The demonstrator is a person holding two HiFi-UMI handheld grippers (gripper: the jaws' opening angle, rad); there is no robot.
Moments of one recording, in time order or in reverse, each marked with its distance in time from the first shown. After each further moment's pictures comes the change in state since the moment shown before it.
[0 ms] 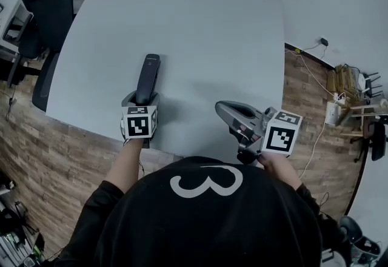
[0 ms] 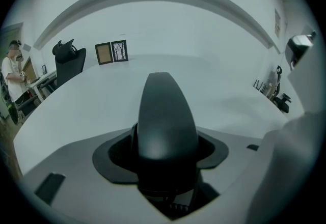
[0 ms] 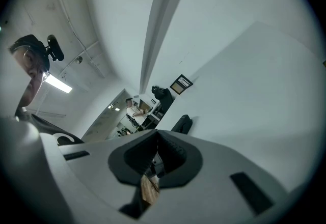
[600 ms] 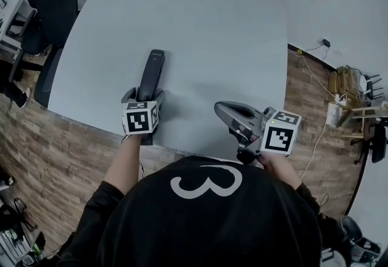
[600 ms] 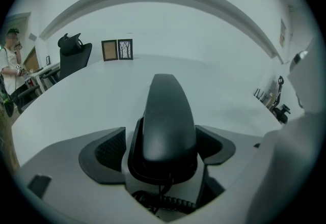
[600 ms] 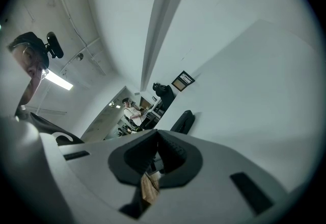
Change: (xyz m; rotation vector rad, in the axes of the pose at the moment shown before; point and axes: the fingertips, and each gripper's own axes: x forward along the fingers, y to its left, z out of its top) left arm -0.005 0.003 -0.001 -0.081 -0.015 -0.009; right arm 0.006 0.006 -0.014 -0.012 0.028 0.006
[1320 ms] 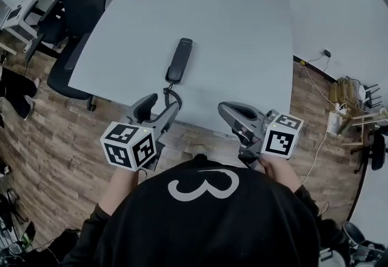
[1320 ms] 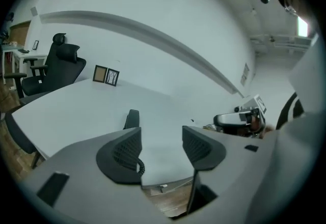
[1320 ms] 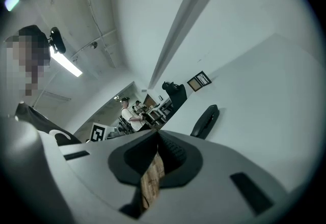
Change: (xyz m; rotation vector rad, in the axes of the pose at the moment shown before) left arm -0.232 -0.032 0.010 -0.093 -0.297 -0.381; right arm 0.022 0.116 -0.060 -0.149 -0.017 0.017
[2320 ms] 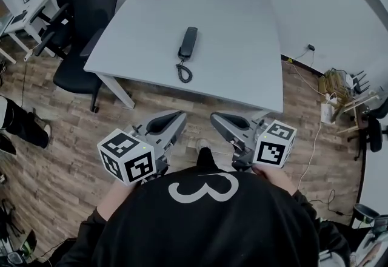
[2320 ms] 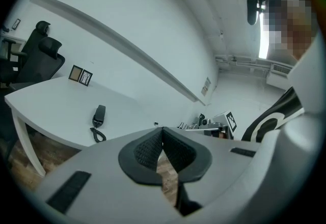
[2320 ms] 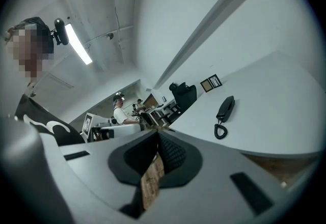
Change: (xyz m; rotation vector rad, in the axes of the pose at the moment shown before) left arm -0.185 -0.105 -0.047 0.016 -0.079 -0.369; right arm -0.019 0.174 -0.111 -0.129 -0.046 -0.044
